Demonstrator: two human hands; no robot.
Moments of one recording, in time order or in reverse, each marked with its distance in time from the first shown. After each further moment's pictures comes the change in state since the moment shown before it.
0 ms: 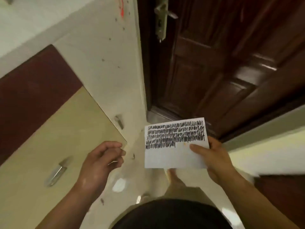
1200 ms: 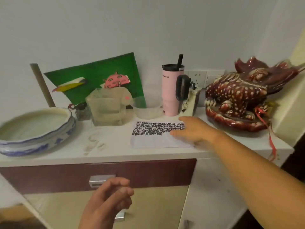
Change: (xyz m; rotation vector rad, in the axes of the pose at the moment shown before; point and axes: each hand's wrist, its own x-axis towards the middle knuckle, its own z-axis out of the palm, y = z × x) left_hand -0.065 0.124 -0.055 -0.423 0.774 0.562; right_hand 0.028 -0.364 0.428 -1.333 -0.858 -1.287
